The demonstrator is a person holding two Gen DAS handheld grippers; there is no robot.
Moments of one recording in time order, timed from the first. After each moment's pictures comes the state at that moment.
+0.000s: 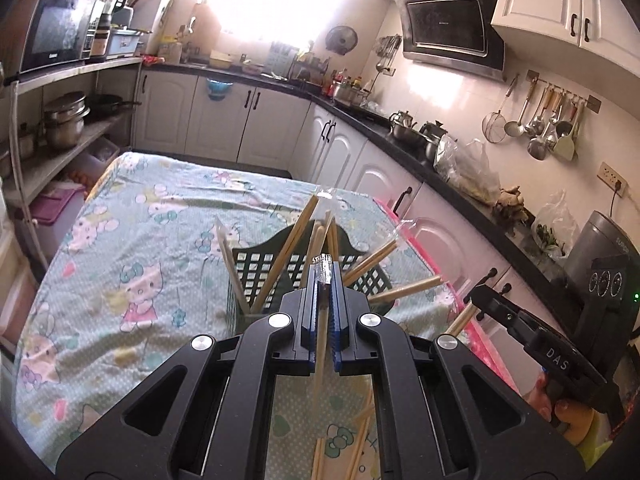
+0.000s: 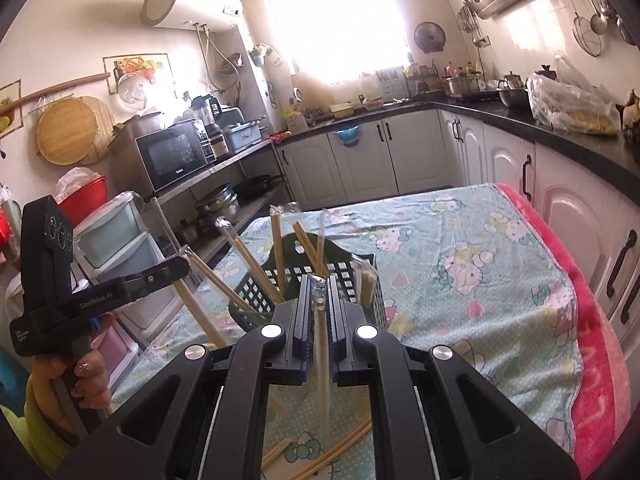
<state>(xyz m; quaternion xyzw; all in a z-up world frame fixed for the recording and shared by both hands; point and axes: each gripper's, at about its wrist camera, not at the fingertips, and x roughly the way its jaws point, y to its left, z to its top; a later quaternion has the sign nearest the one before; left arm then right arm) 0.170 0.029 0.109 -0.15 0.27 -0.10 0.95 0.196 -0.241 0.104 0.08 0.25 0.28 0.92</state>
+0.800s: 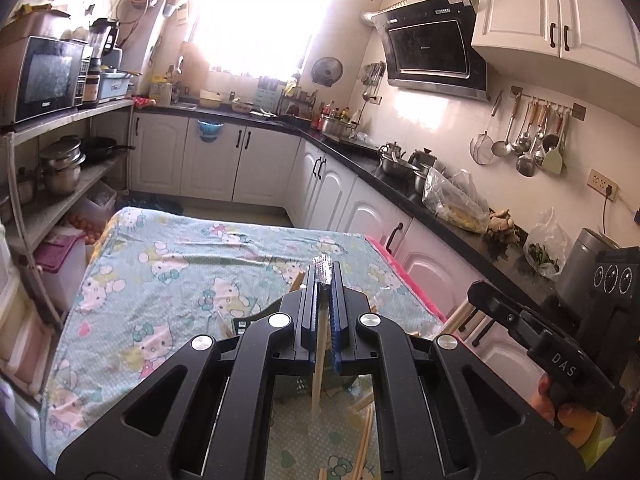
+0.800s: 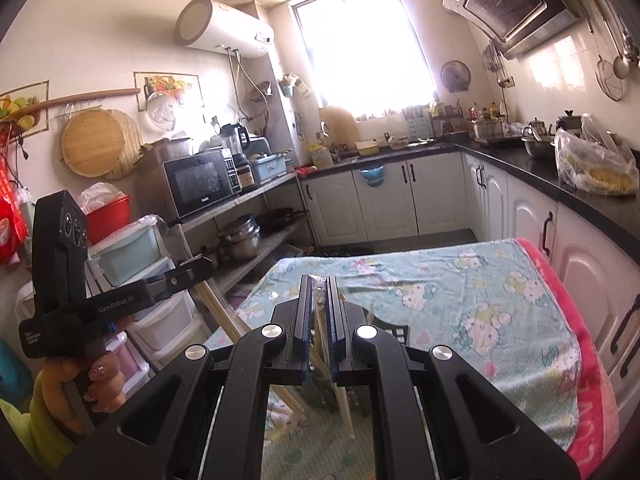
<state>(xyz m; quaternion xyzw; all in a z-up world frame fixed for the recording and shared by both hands) 0.170 0.035 0.166 -0.12 0.21 -0.11 0.96 0.196 -0.223 0.163 0.08 0.18 0.31 0.93</state>
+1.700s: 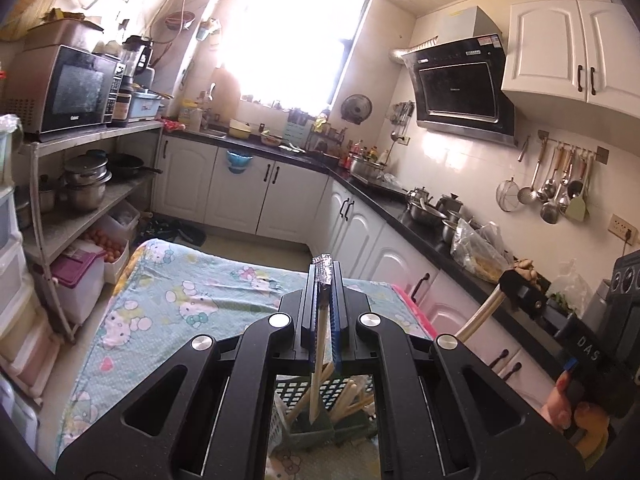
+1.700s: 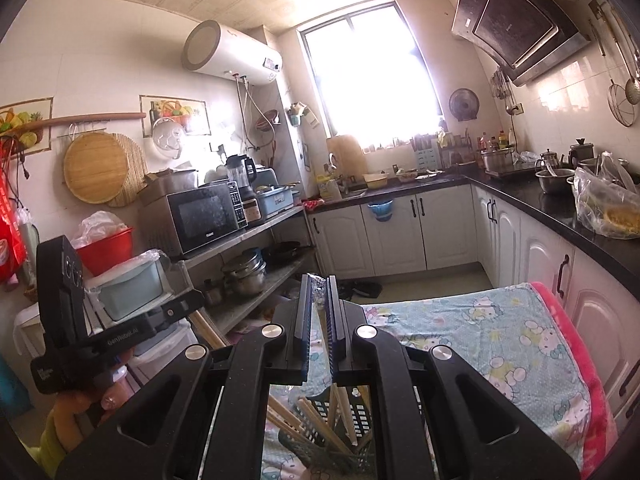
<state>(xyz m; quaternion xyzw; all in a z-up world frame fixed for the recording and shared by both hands) 0.195 0.078 0.193 -0.15 0.16 -0.05 0.97 0.238 -0.196 0.210 0.09 0.13 0.31 0.94</state>
